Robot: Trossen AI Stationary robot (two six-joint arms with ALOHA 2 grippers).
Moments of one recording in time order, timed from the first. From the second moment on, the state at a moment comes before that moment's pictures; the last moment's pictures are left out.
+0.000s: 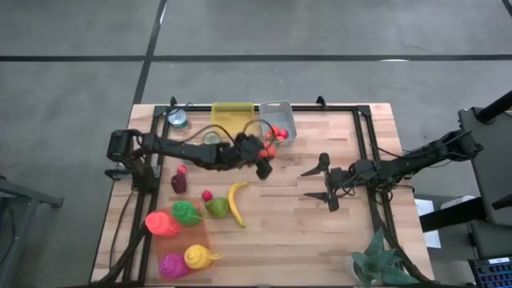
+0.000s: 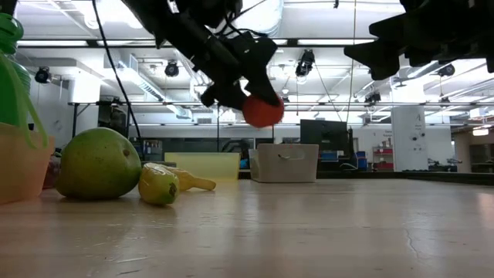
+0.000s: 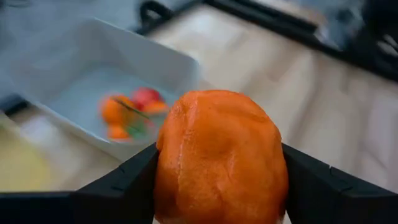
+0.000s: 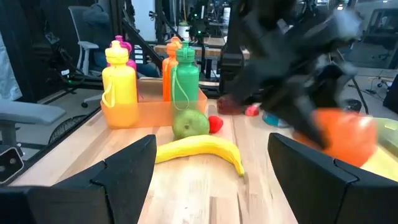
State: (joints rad) left arm 0.06 1.74 1.09 0.03 -0.40 -0.38; right arm 0.22 0.92 0.20 0.66 0.11 0.00
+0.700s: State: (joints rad) left arm 0.42 1.84 1.31 0.09 -0.28 -0.33; right arm 0.22 0.92 0.20 0.66 0.11 0.00
